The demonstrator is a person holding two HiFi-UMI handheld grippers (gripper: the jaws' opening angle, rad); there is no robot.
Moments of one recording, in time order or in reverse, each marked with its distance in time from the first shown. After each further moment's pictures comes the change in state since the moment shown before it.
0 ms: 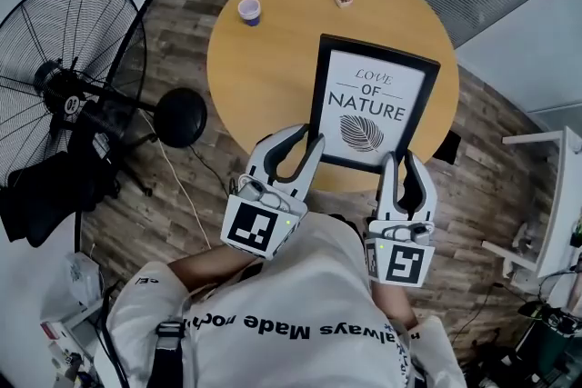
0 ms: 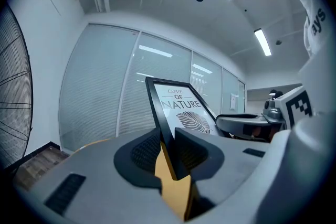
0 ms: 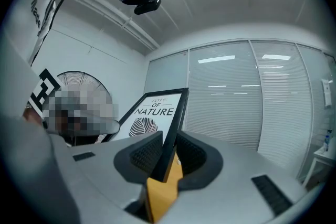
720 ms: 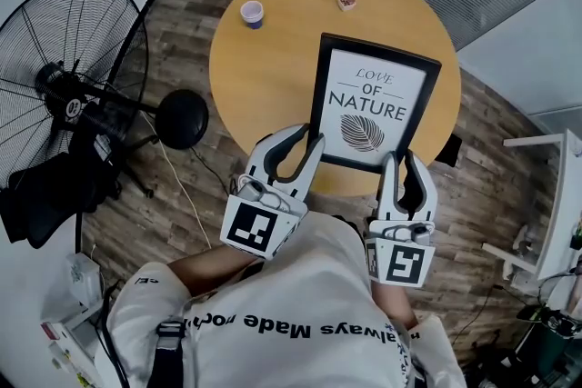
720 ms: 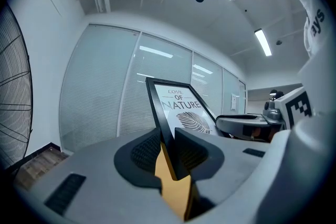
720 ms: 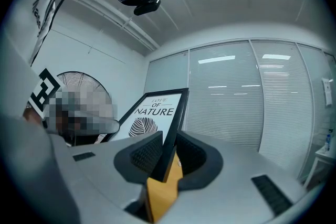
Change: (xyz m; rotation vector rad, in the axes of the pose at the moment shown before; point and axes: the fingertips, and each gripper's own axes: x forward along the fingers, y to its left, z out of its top) left arm -0.001 0.000 0.006 0.003 -0.017 0.004; right arm 0.001 0.001 0.004 0.003 -0.020 0.001
